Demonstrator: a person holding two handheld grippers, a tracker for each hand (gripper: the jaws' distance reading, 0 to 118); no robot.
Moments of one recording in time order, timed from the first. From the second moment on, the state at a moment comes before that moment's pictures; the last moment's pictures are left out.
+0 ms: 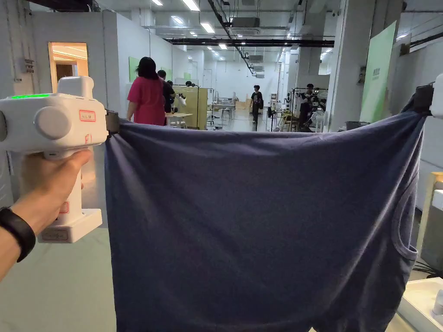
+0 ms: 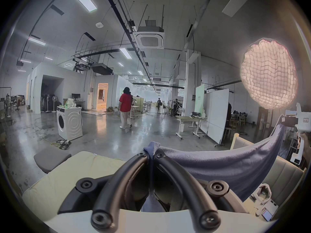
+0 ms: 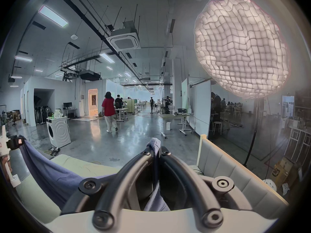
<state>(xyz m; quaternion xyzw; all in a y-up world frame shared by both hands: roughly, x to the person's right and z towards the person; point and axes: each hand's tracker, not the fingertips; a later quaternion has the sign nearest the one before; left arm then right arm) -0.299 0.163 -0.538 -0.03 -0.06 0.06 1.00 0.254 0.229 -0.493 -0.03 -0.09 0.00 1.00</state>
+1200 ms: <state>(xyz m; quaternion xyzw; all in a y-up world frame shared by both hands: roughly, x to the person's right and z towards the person) -0.346 -0.296 -0.211 -0.40 -0.13 0.08 0.90 0.275 -0.277 -0.135 -0.41 -0.07 -0.07 0.91</state>
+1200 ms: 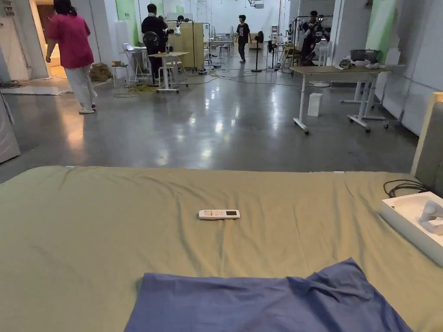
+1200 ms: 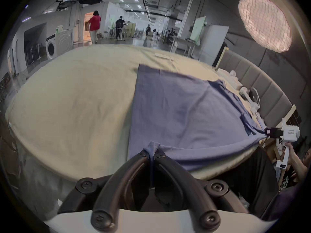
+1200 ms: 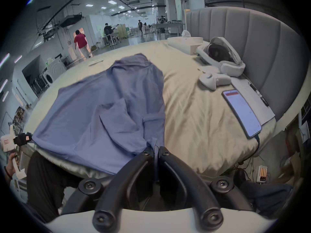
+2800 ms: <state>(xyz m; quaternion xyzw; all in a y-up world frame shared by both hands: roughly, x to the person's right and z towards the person) -0.231 -0.067 -0.133 -0.04 -0.13 0.02 0.99 0.131 -0.073 -0.111 -0.07 -0.01 0.02 1.00</state>
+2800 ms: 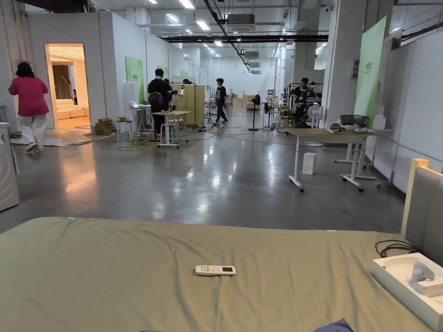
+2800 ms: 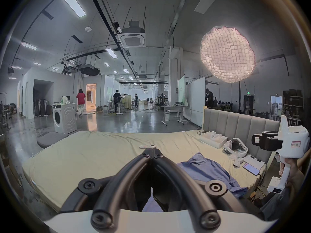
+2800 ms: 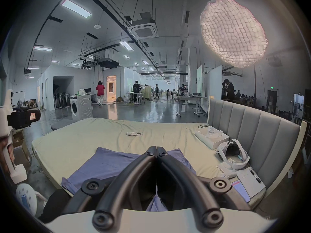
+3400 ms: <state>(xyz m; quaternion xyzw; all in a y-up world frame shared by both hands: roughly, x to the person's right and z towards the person) -0.251 -0.099 -0.135 -0.12 -0.12 0.03 0.98 0.138 -0.095 -0.112 -0.11 0.00 0.00 0.99</state>
